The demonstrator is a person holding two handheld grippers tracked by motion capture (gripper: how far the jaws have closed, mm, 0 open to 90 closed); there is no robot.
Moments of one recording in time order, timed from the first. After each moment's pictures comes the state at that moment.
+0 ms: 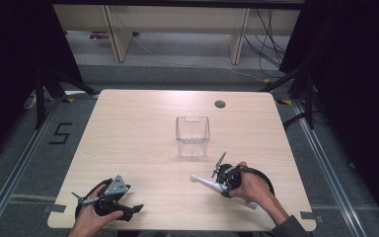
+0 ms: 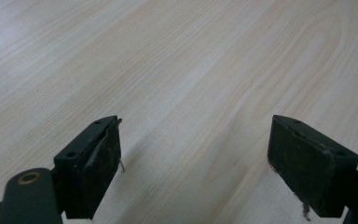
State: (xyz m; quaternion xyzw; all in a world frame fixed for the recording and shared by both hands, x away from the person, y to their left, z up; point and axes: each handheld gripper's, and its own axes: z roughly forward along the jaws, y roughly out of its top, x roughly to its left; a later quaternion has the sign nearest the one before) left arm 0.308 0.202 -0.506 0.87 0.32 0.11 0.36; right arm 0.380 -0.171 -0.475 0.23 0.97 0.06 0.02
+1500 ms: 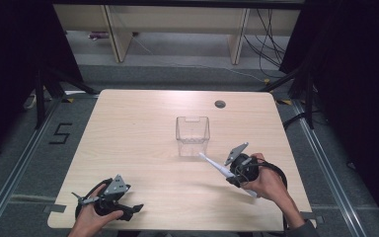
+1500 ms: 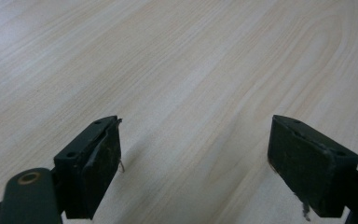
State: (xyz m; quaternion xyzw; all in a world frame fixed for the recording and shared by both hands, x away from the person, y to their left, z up) left arm 0.309 0.203 -0.505 0.87 0.32 0.11 0.35; right arm 0.378 -0.204 -0.426 0.23 0.95 0.18 0.10
